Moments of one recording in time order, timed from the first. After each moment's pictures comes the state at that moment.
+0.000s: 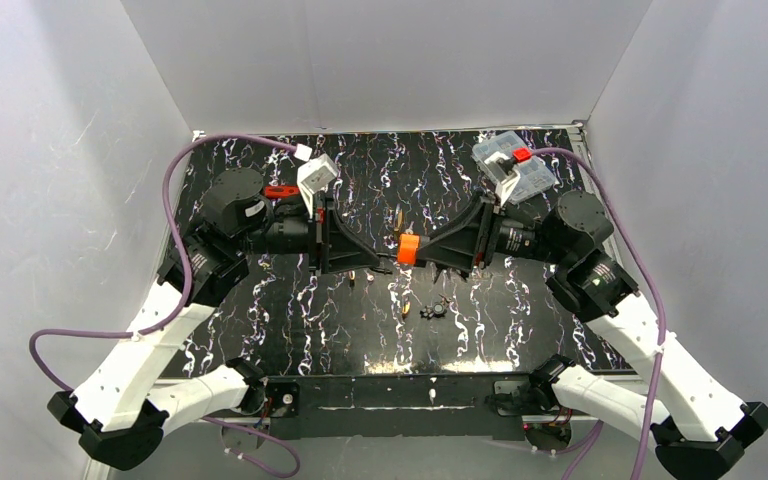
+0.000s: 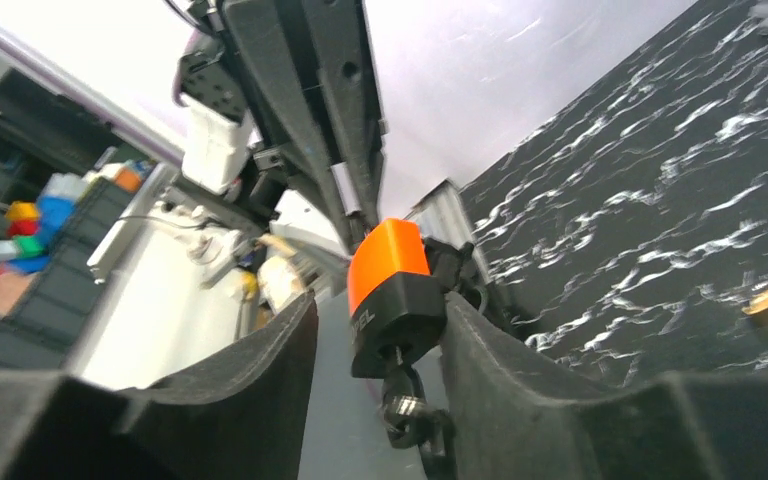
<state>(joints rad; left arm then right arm) -0.65 1.00 1.32 -0.54 0.85 -0.40 0.68 0.87 1.05 -0.05 -0.76 0.85</state>
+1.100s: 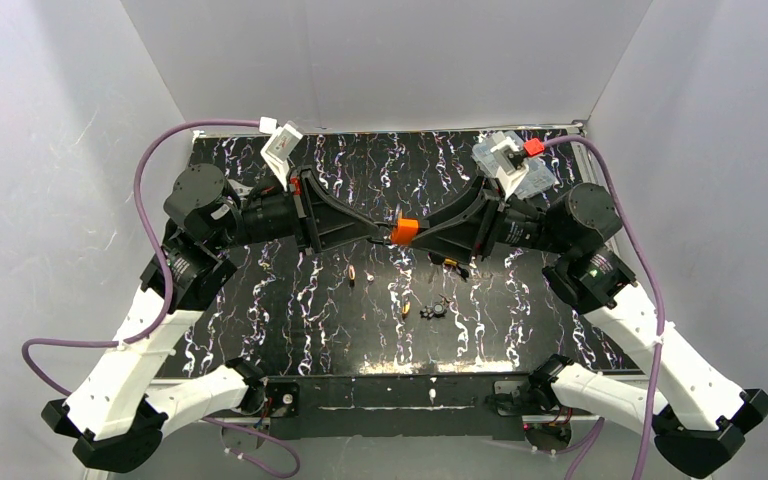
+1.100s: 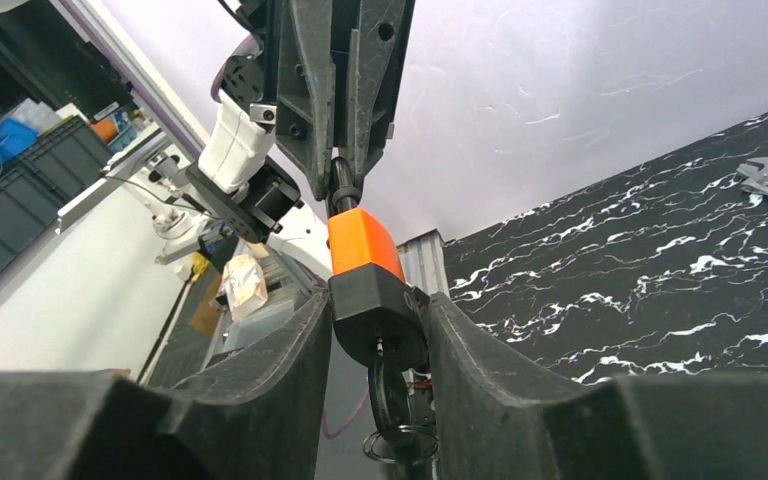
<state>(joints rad) -0.65 0.99 1.40 -0.32 0.74 -0.73 0.71 0.92 1.14 0.09 -0.76 0.68</state>
